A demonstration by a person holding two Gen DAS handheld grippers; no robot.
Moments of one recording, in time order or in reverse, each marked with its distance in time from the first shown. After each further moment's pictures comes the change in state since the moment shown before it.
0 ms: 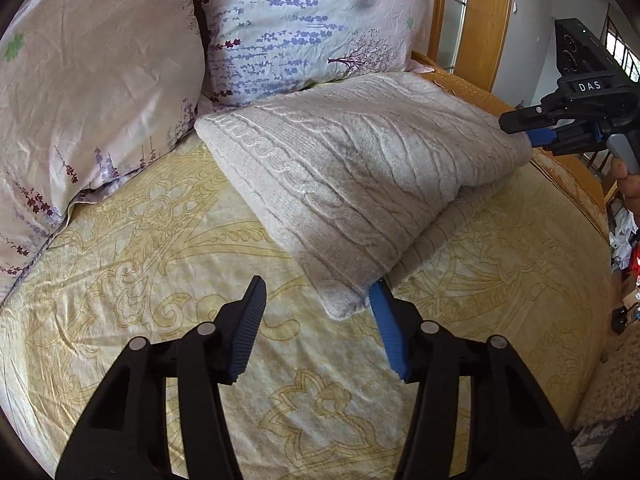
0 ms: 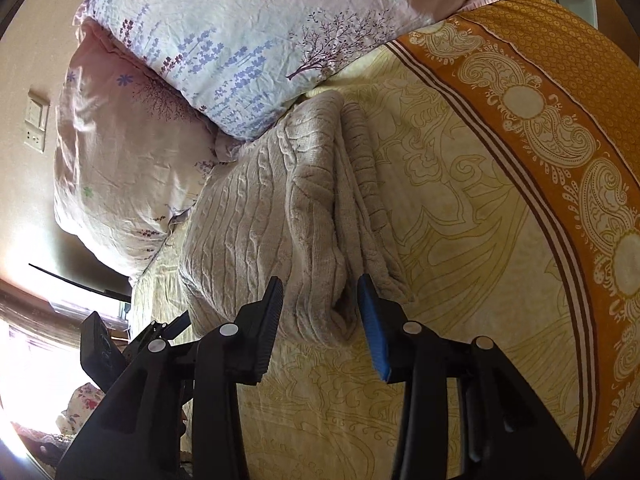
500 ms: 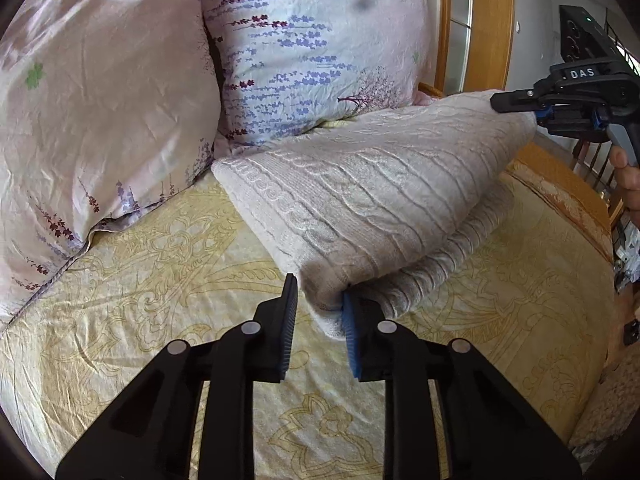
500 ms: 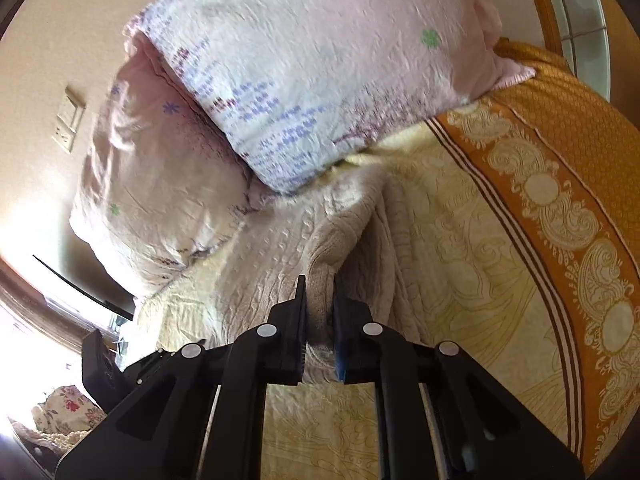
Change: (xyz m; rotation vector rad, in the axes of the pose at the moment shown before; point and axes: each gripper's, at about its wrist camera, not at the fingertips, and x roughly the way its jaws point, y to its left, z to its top) left arm -0.018 0.000 0.008 -0.021 -0.110 0.041; right arm -0.038 0.033 0.014 -0.138 -0.236 0.064
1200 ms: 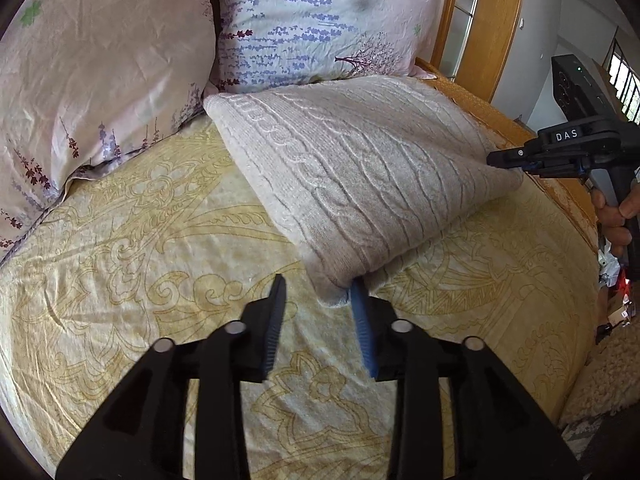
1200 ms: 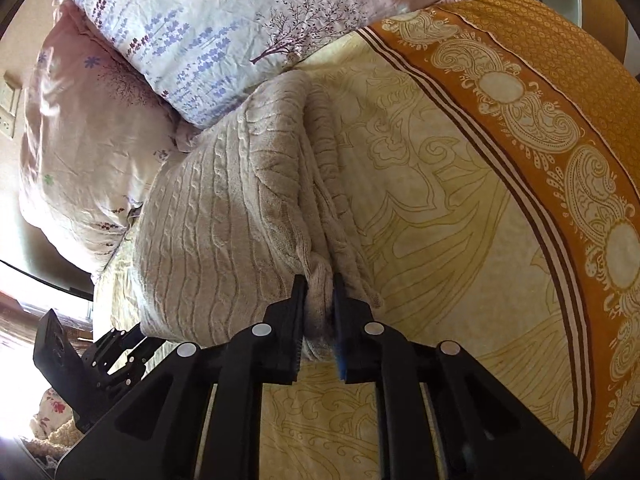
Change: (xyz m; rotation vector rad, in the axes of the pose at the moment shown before) left arm 0.007 0.011 -0.019 -0.067 0.116 -0.103; right arm 0.035 -0.055 -0.041 0.129 0.205 -0.134
